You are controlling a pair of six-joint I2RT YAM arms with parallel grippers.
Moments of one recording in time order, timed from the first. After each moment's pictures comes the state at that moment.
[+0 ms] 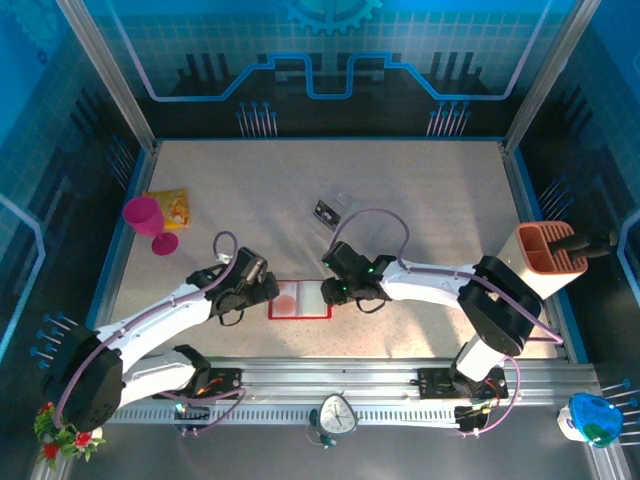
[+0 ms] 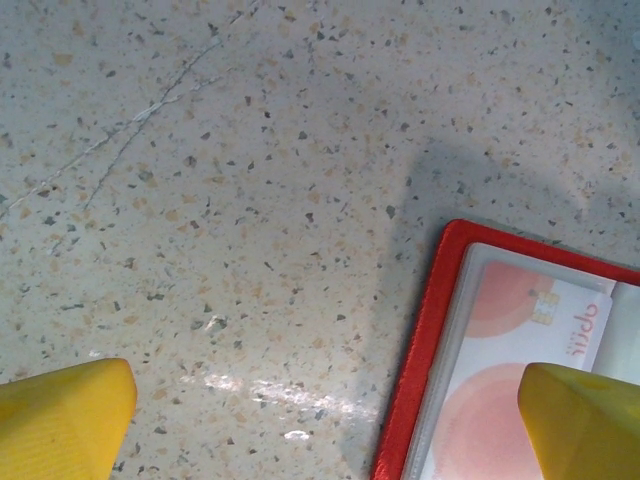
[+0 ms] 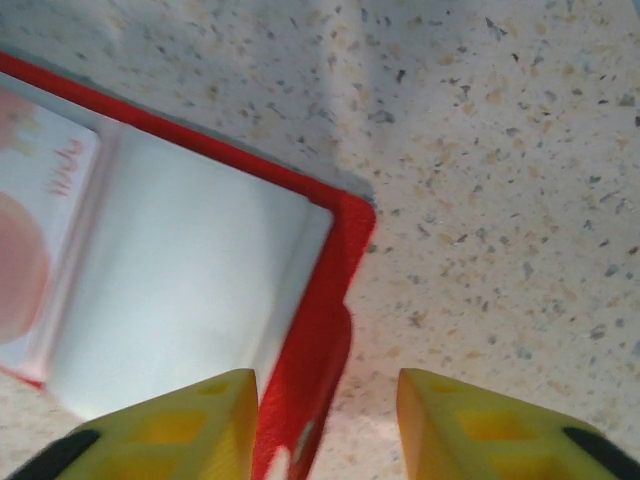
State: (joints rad) left arm -0.56 1.12 0.57 -0.63 -0.18 -0.92; right arm 0.89 1.64 0.90 -0.37 0.02 0.55
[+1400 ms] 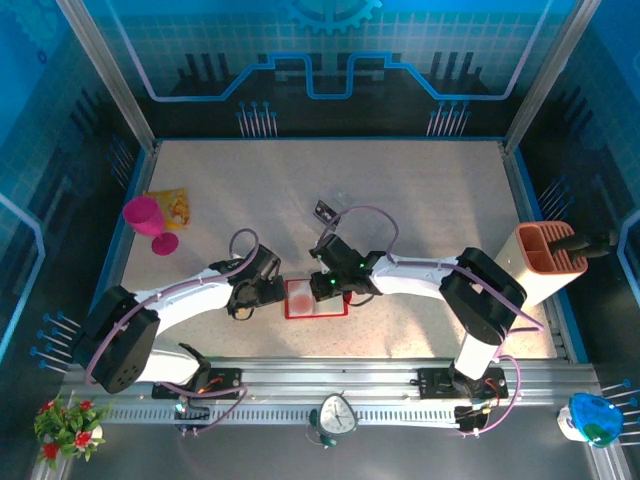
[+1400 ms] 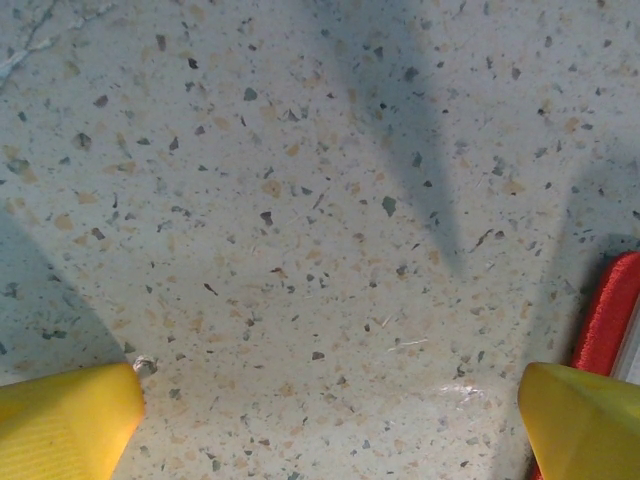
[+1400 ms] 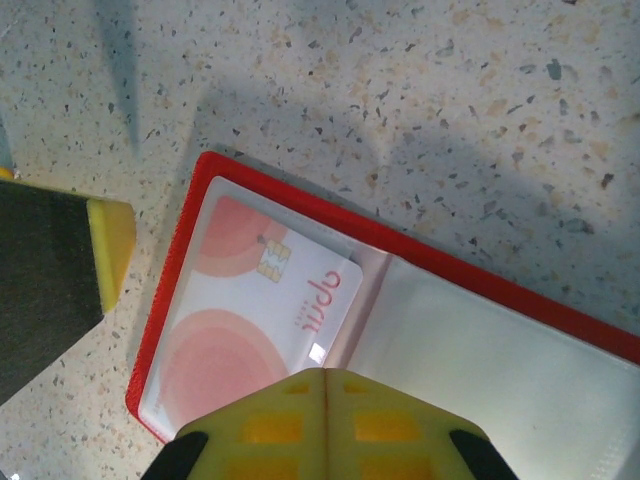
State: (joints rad) left arm -0.56 1.36 0.61 -0.54 -0.13 -0.90; right arm 0.89 1.73 0.96 -0.22 -0.14 0.57
